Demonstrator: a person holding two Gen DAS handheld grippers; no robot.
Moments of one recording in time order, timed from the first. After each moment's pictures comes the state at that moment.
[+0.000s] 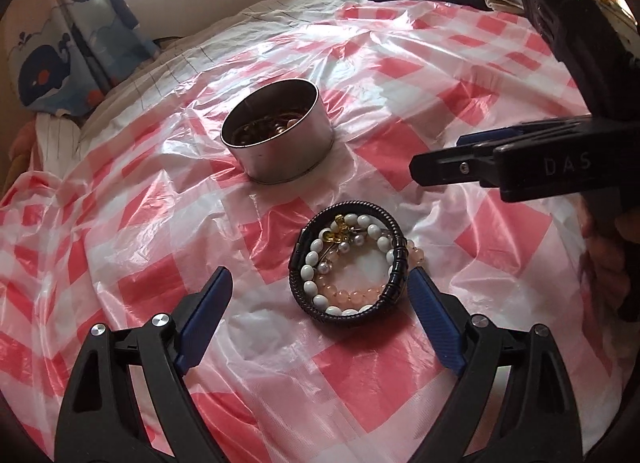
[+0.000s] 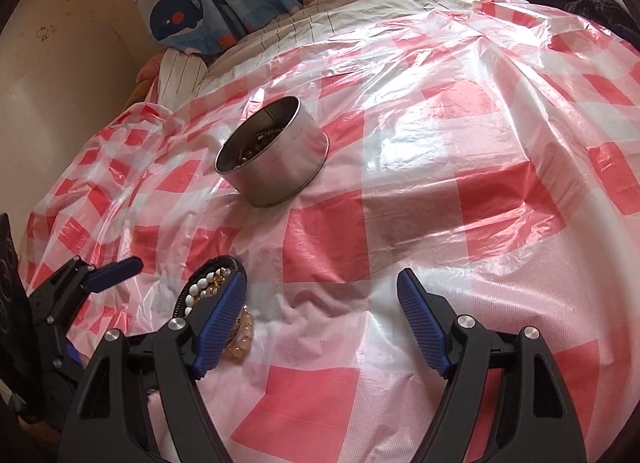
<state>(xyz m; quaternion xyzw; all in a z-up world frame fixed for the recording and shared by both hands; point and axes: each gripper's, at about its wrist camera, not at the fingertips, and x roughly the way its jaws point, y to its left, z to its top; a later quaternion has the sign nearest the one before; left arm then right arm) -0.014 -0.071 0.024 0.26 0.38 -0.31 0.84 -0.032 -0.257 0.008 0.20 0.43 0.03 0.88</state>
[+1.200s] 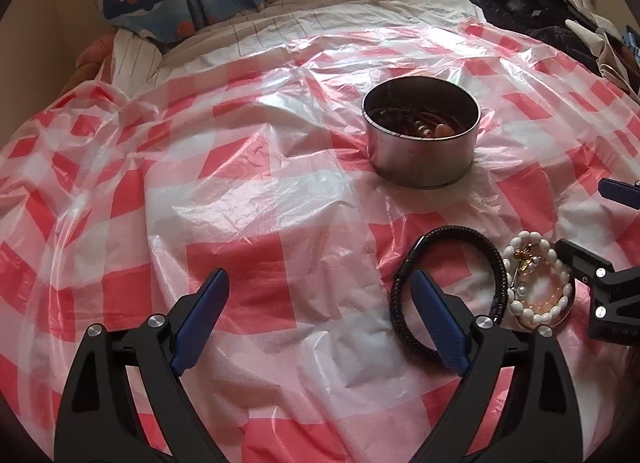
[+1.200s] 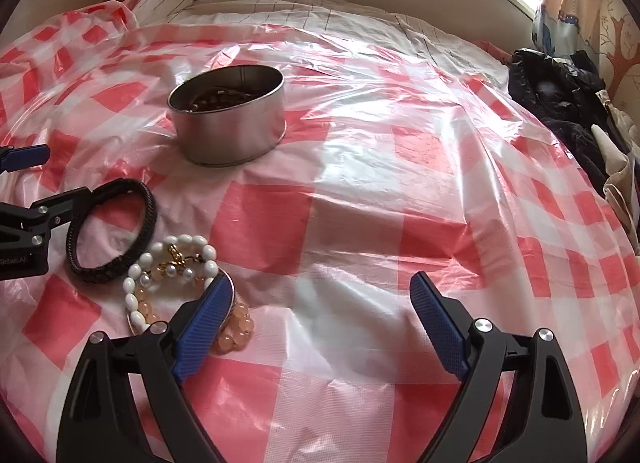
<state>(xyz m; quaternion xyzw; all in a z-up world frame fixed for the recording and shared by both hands) 0.045 -0.036 0.020 0.16 0.41 -0.17 0.88 -0.028 -0.222 0.009 -0.06 0.45 -0.08 0.89</state>
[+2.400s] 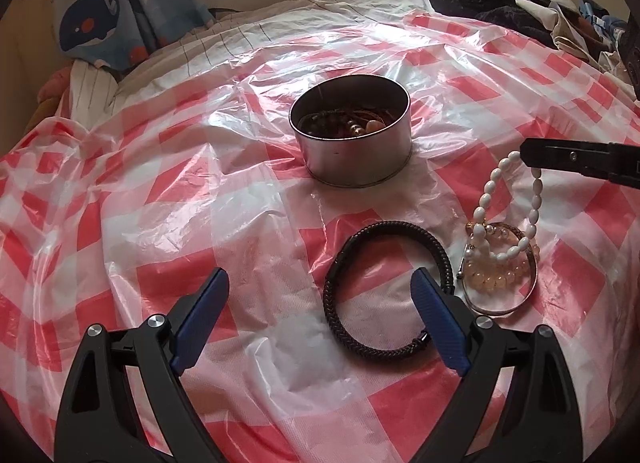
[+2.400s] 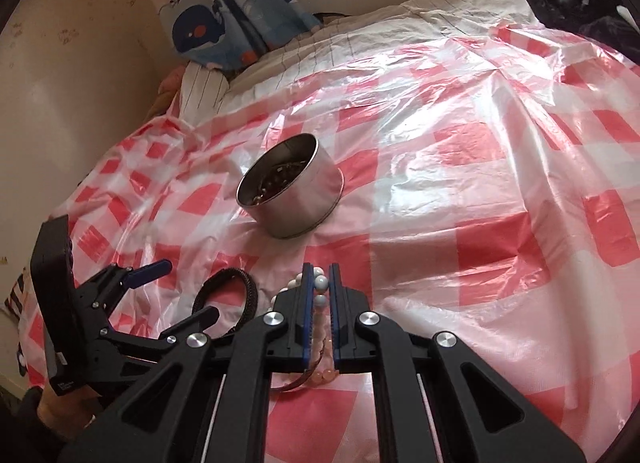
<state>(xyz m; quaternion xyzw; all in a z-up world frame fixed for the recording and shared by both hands) 0.032 -0.060 0.018 0.19 0.40 -0.24 0.86 -0.029 -0.274 0.031 0.21 0.39 0.06 0.90</state>
